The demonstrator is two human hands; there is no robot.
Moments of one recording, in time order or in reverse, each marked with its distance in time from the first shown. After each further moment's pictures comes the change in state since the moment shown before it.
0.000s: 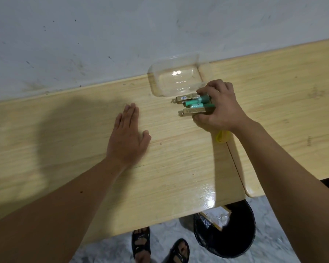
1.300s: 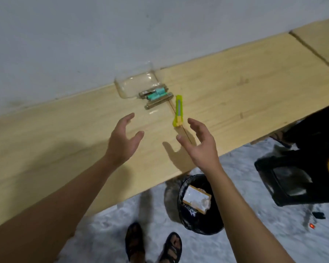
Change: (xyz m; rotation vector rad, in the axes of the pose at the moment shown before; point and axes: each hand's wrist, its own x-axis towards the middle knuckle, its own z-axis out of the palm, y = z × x) left_hand -0.045 0.094 -0.046 -0.699 -0.032 -0.090; right_hand -0.196 -0.050 0.002 0.756 0.347 0.396
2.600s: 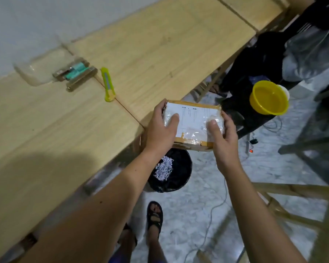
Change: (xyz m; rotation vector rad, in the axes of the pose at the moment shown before) left_hand -0.110 0.164 0.195 -0.481 -0.422 -0.123; right_hand -0.159 0.038 -0.161 0.156 0.654 0.333
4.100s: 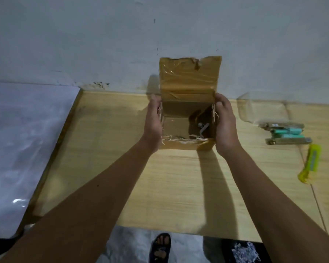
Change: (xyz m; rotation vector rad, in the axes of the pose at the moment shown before) left_hand -0.051 -0.018 -0.482 -0.234 0.795 0.093; right_hand -0.130 -0.100 0.515 0.094 -1.031 -0.154
